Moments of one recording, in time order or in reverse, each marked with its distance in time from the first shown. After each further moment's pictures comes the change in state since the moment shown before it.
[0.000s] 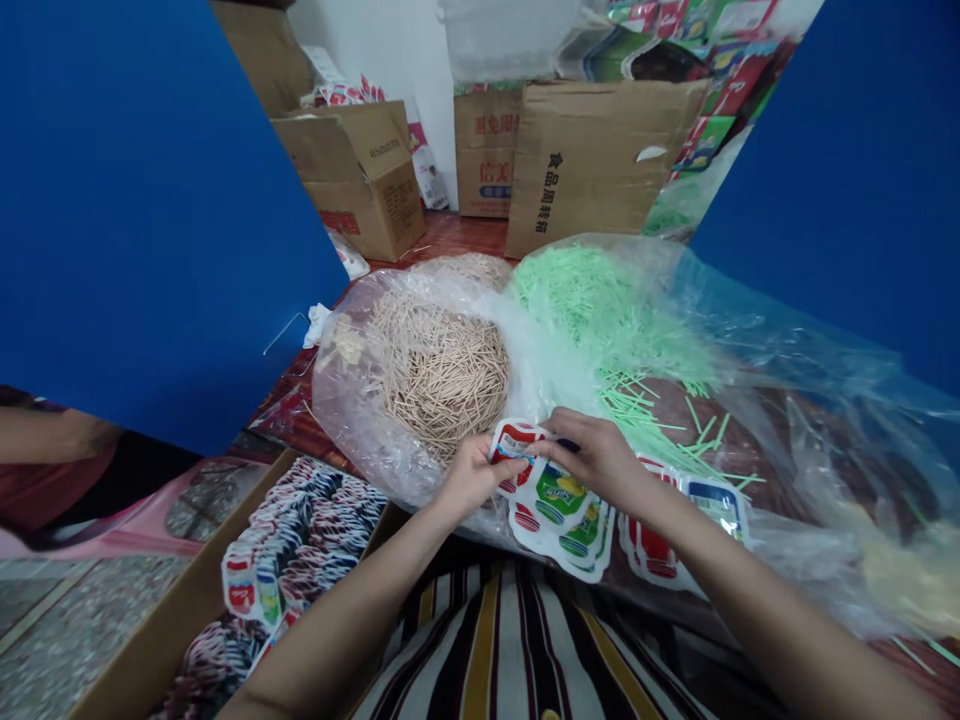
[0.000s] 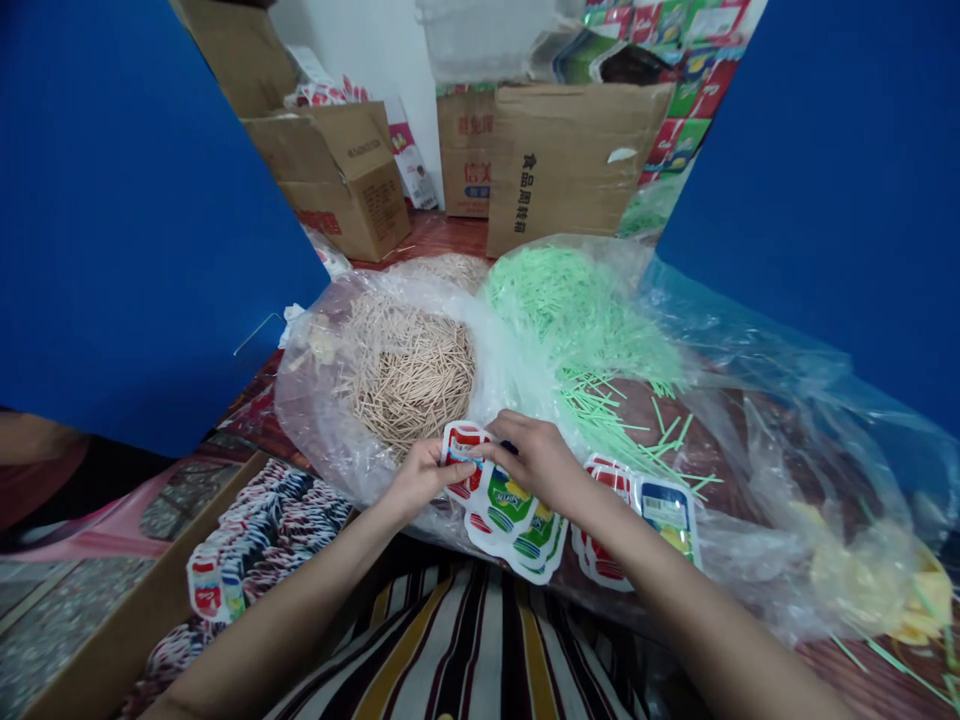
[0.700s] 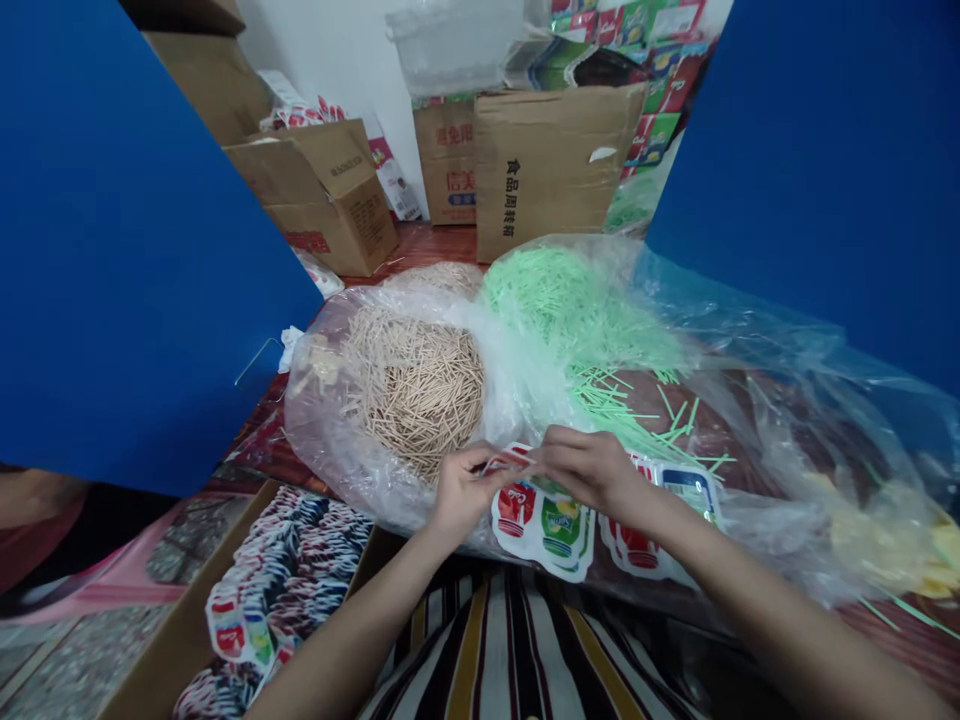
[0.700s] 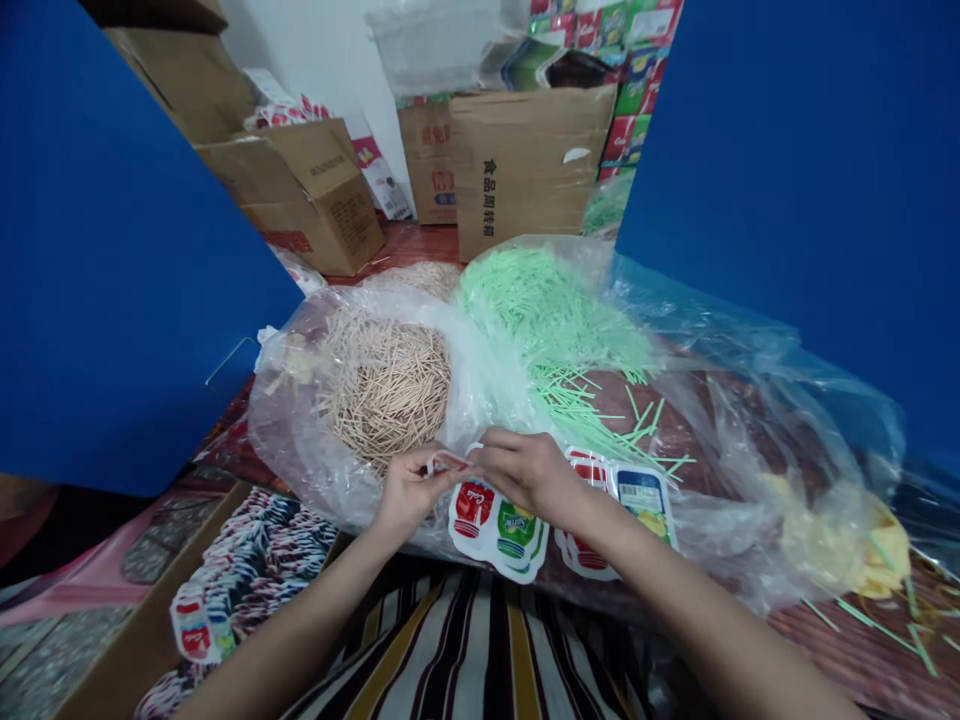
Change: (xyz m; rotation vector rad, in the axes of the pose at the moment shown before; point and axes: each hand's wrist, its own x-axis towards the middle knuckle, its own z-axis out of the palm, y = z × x) left_hand -0.002 -0.002 0.018 0.334 0.041 0.329; right_hand -0.028 0.006 -0.017 -0.130 0.121 -0.268
